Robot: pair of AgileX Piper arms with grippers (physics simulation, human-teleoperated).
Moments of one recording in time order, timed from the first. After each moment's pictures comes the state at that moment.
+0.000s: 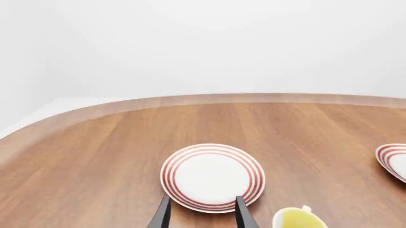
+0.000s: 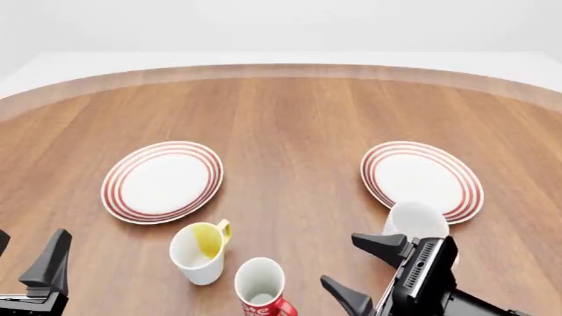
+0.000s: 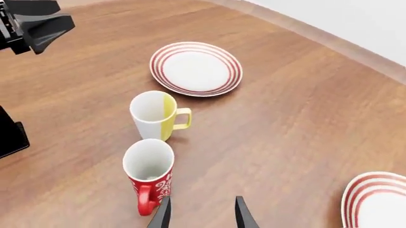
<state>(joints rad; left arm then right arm) 0.00 0.00 0.00 0.00 0.00 0.85 1.00 -0.15 -0.48 -0.10</state>
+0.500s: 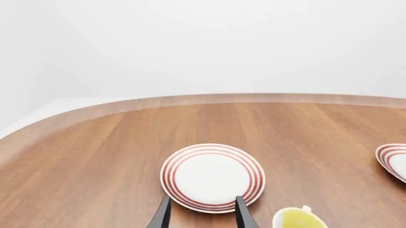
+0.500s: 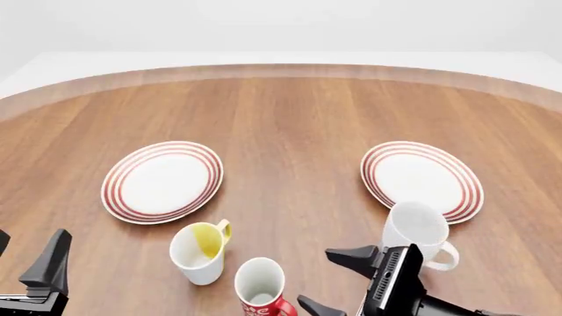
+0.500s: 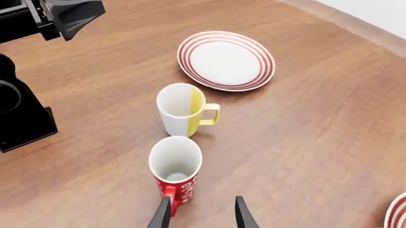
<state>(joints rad) 0.00 0.00 0.00 0.00 0.00 0.96 1.15 -0.18 -0.53 -0.08</state>
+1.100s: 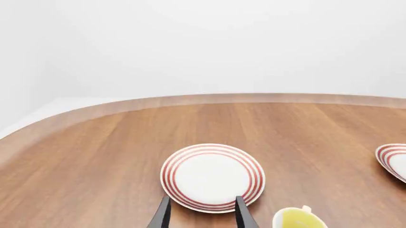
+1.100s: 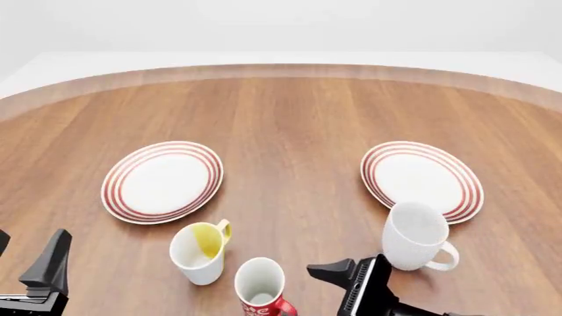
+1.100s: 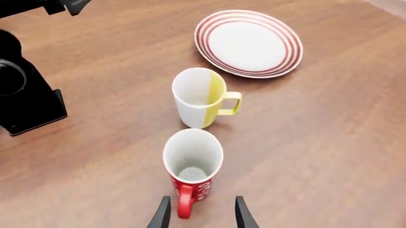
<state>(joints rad) 0.00 0.00 0.00 0.00 0.00 1.02 1.33 -0.21 -0.62 -0.06</state>
